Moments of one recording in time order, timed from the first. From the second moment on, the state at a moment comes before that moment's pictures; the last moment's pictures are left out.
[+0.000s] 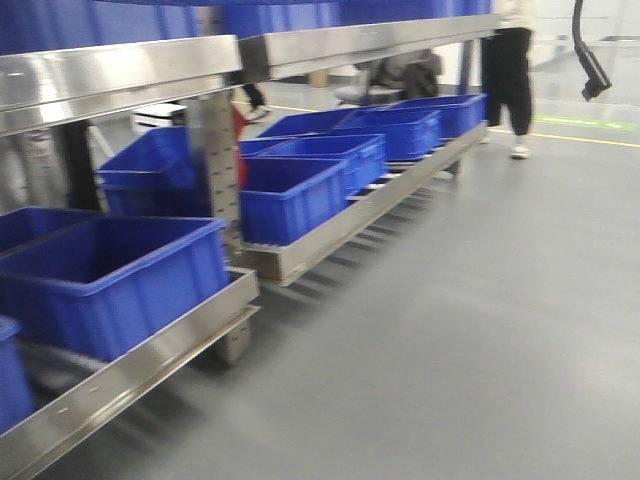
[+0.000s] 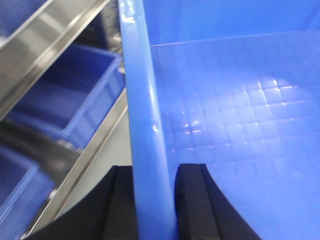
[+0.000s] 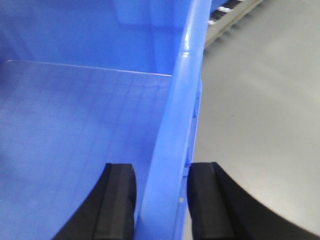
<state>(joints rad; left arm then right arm) -0.30 1.76 -2.27 0.18 1.27 -0.21 0.25 1.80 -2.26 -0.04 1.14 0.15</state>
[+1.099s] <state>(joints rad) -0.30 1.76 -2.27 0.18 1.27 -0.21 0.25 1.80 -2.26 -0.04 1.13 0.15</state>
